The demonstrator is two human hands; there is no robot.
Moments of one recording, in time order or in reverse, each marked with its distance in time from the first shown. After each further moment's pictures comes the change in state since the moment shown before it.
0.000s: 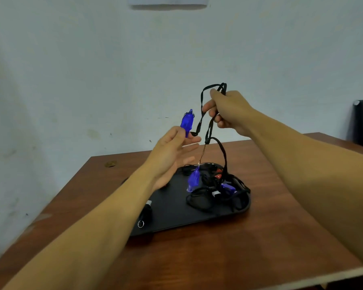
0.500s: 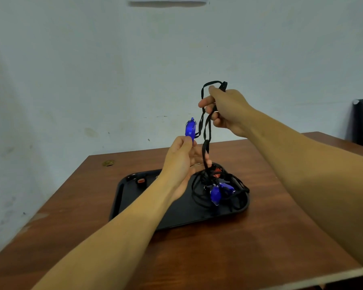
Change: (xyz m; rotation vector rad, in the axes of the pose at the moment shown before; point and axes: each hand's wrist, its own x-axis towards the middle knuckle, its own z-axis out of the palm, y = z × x) left_hand -0.006 -0.021 0.035 -0.131 0.122 -0.024; right_hand -0.004 -0.002 0.001 0.146 -0.036 0.037
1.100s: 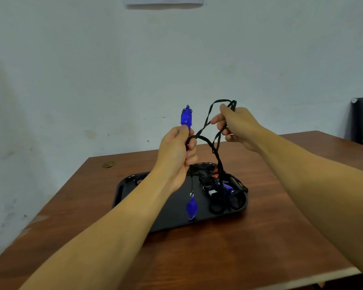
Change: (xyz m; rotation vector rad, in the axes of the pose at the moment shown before) left_hand 0.001 0.024 0.008 -0.079 0.059 0.028; right_hand -0.005 0.038 -0.026 -0.101 0.069 0.036
